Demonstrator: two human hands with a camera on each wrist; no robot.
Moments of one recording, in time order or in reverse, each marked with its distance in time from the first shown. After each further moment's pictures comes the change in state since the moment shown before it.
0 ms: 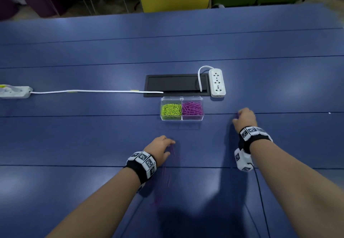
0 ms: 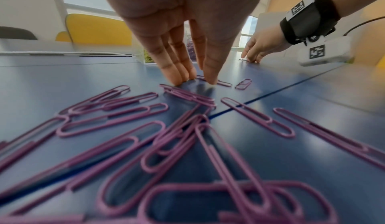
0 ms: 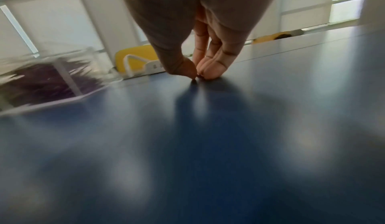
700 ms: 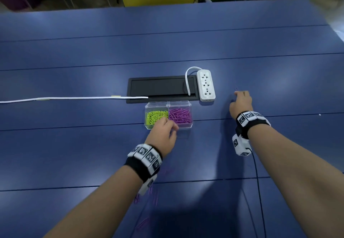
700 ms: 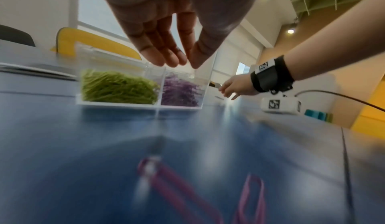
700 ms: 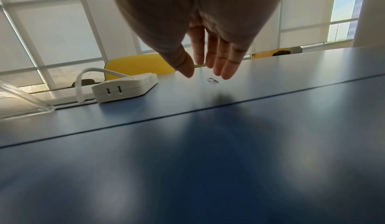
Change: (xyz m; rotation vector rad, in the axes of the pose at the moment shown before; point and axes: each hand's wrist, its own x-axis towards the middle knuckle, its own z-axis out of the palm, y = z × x) left_hand 0.062 0.058 -0.035 -0.149 0.466 0.187; right_hand 0.080 -0.012 -0.019 -0.096 0.062 -0.062
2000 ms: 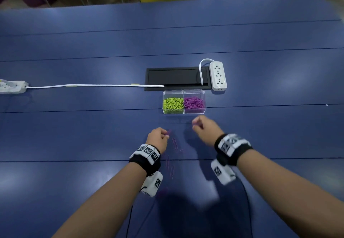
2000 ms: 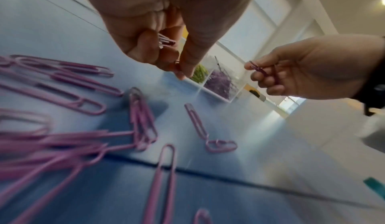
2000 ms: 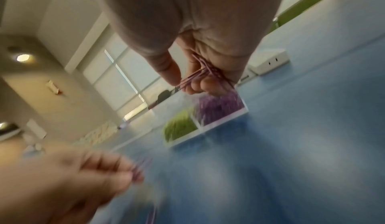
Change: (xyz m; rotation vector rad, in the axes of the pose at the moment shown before) left_hand -0.074 -0.044 -0.005 -0.112 -0.112 -0.658; right_hand -0.193 -0.089 0.024 0.283 -0.442 -0.328
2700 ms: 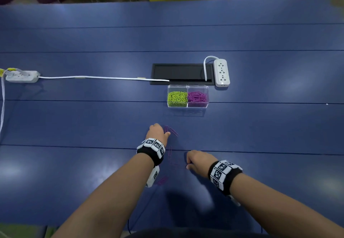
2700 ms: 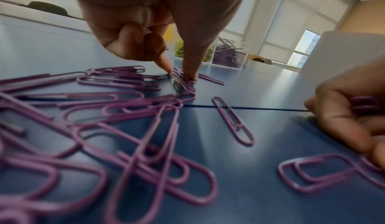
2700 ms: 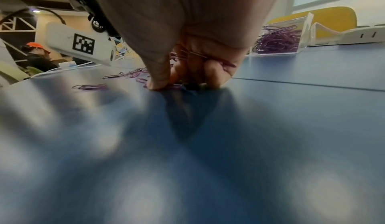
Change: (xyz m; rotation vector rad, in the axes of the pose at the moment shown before) left_hand -0.009 -0.011 0.006 0.221 0.045 -0.175; right_hand -0.078 0.023 0.070 -0.518 -0.488 -0.119
